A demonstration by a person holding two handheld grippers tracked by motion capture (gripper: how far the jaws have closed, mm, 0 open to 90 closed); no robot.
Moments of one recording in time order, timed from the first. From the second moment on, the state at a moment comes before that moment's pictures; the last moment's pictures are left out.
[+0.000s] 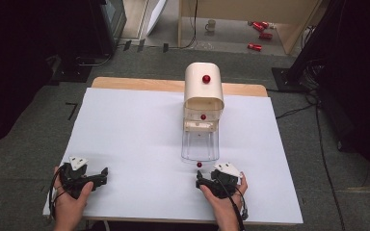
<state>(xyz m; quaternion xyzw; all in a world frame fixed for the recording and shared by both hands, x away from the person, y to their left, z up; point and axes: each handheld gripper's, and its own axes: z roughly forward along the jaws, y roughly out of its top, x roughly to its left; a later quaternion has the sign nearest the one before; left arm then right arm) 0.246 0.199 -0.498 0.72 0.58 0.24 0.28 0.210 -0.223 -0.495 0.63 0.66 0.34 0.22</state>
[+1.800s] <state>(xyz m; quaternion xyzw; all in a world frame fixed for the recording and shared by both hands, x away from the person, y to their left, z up) 0.246 0.199 -0.498 0.72 0.58 0.24 0.28 0.268 -0.212 -0.460 0.59 0.67 0.40 0.21</state>
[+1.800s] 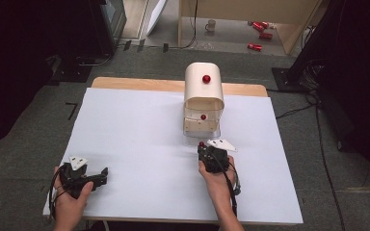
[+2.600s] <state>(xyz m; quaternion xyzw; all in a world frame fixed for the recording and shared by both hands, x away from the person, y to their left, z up) 0.246 0.199 -0.498 0.72 0.58 0.24 0.28 0.309 -0.214 -0.457 0.60 0.67 0.39 0.21</state>
